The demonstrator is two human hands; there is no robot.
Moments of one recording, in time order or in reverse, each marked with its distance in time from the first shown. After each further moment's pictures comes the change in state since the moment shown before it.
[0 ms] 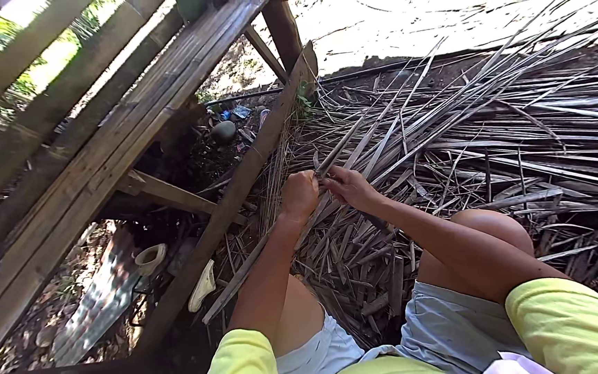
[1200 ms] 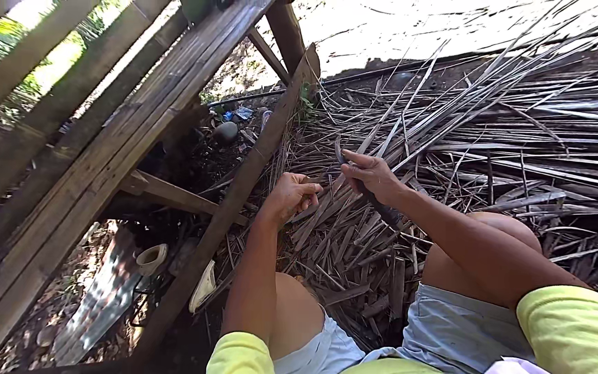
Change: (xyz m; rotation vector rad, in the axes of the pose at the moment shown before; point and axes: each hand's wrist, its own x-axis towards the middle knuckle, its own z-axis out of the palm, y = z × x) left_hand 0.002 -0.026 -0.029 -0.831 -0.384 -0.210; right_hand -0.001 0.001 -0.031 0.461 0.155 0.071
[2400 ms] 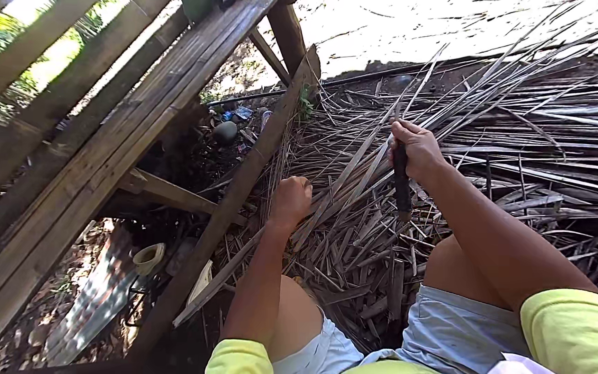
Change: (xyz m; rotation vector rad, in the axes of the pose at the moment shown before) left_hand -0.009 -0.001 0.016 0.843 0.308 0.096; right_hand 0.018 -0.034 -0.056 0.157 0.461 0.095
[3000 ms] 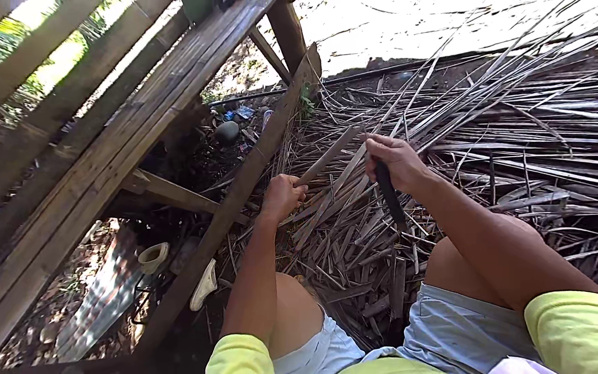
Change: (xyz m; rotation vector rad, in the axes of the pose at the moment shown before) left_hand 0.016 -0.023 -0.006 -0.214 -0.105 -0.082; right_hand -0.030 0.007 0.020 -0.050 -0.383 0.009
